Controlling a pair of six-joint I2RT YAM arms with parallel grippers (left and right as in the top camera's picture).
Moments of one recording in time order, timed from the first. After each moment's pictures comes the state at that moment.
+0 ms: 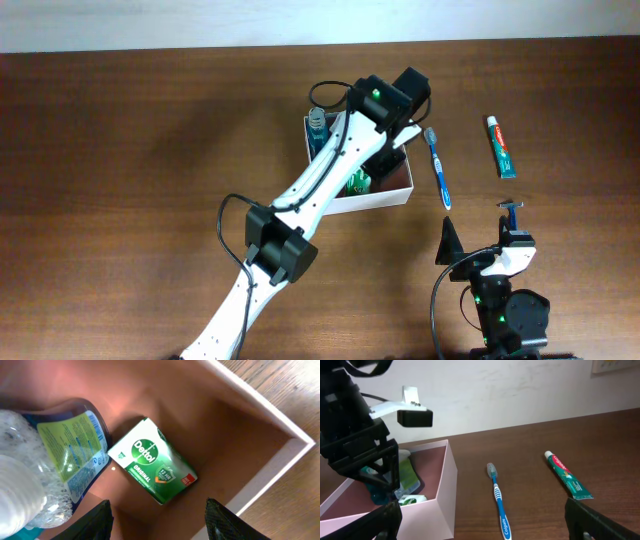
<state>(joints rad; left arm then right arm) -0.74 2.66 2.89 -1.69 -0.04 0.14 0.05 0.01 0.01 -0.07 0.01 0.18</state>
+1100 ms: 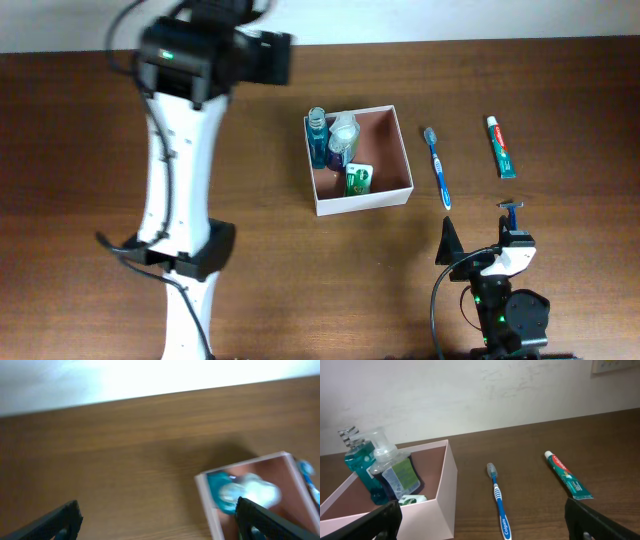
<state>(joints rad) -0.31 2.30 3.12 -1.69 -0.15 -0.13 0.05 0.01 0.01 -0.07 0.01 0.18</state>
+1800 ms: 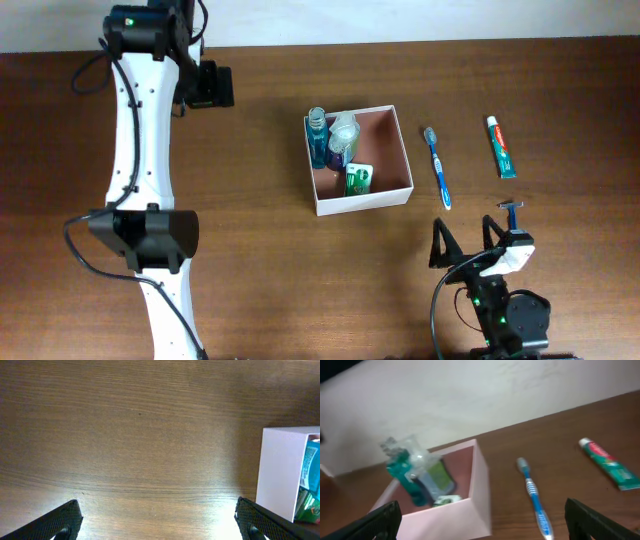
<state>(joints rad) -0.08 2.30 2.67 -1.69 -0.06 -0.16 0.05 0.01 0.01 -0.05 -0.12 0.36</state>
